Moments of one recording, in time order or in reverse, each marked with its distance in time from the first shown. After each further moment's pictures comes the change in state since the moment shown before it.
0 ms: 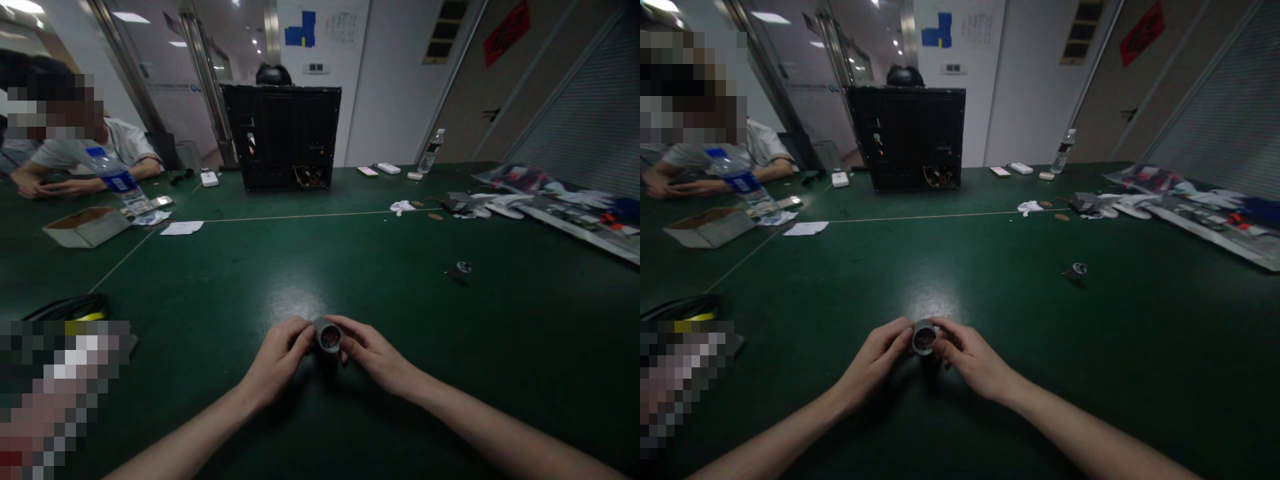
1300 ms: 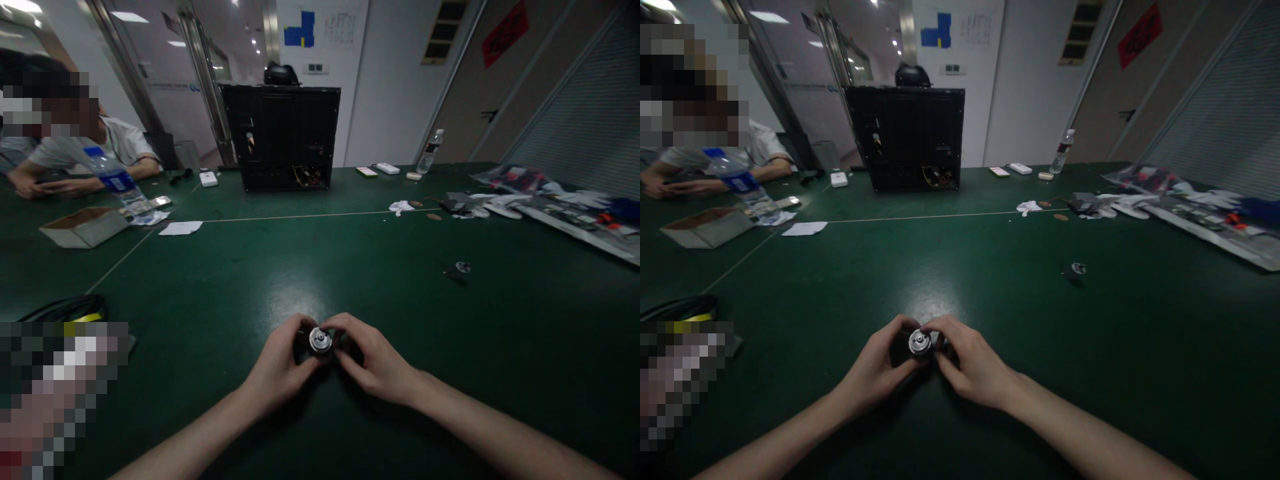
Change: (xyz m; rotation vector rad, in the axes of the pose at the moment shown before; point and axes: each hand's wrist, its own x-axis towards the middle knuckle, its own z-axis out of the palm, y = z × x) left_hand -0.004 0.005 0.007 -0.060 0.051 -0.026; right_hand -0.005 -0.012 0.001 -0.577 0.024 -0.363
